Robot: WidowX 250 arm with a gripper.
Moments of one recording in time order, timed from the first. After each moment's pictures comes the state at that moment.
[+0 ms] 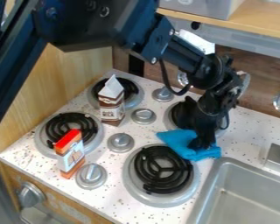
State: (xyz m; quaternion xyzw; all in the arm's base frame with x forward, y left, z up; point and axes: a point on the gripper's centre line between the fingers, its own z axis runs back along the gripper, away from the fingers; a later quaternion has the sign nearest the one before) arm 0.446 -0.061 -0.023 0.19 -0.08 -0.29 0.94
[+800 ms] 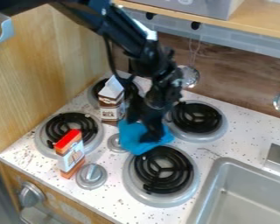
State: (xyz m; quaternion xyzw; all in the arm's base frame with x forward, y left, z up) arm 0.403 0.039 -0.024 0.20 -0.03 -0.18 0.96
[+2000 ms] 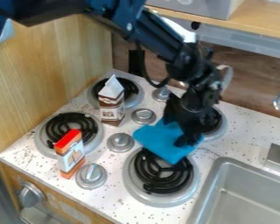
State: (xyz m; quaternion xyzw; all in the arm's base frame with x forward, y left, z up) arm 0.426 -0.061 -0.008 0.17 -0.10 -0.28 0.94
